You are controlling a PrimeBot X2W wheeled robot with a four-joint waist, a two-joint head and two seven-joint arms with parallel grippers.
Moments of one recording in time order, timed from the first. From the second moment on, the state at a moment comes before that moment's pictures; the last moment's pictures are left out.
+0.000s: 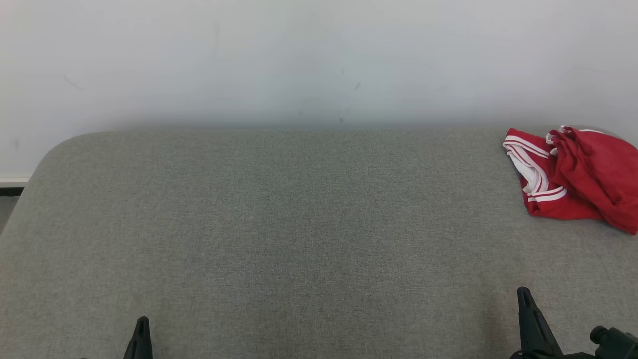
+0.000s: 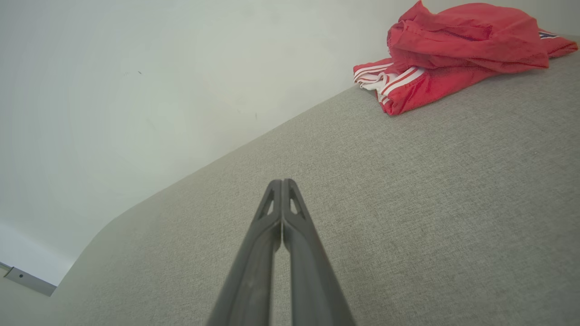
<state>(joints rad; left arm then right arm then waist) 0.05 0.12 0.02 0.22 -0.63 -0.11 -0.15 0.08 -0.08 -0.02 0.15 0.59 0.13 -0.12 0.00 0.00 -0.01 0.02</state>
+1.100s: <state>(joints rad) -0.01 0.09 0.06 0.23 -1.03 -0.12 -0.04 0.01 -0.08 -0.04 0.19 1.03 0.13 -0.04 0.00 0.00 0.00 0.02</state>
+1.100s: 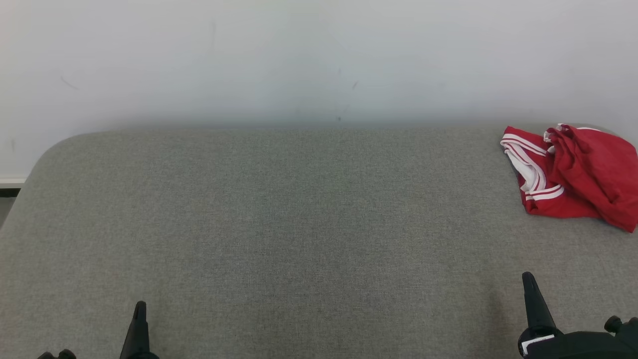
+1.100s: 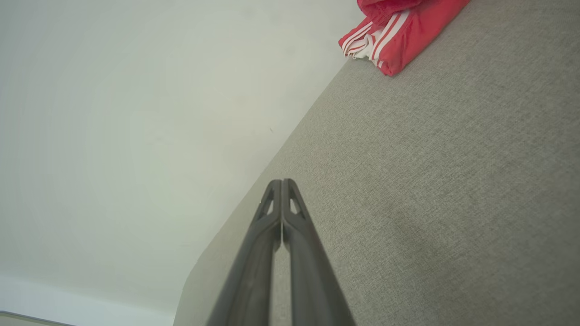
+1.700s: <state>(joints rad) -0.04 0.08 0.08 0.24 -1.22 -0.12 0.01 -0.03 -0.08 -0.06 0.21 1.22 0.13 0.01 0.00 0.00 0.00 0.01</state>
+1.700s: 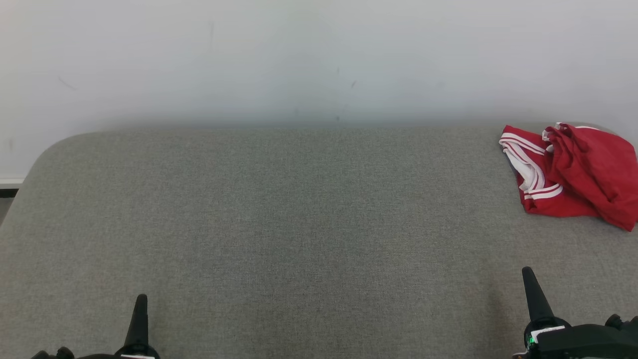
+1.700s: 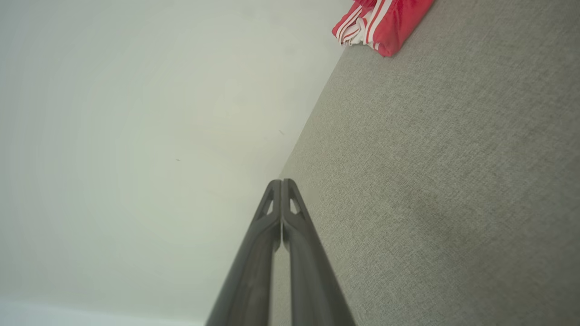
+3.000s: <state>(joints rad) -0.09 0.06 0.11 0.24 -1.52 -0.12 0.09 -0.09 -0.07 -0.09 0.24 1.54 0.13 0.08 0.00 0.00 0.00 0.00</state>
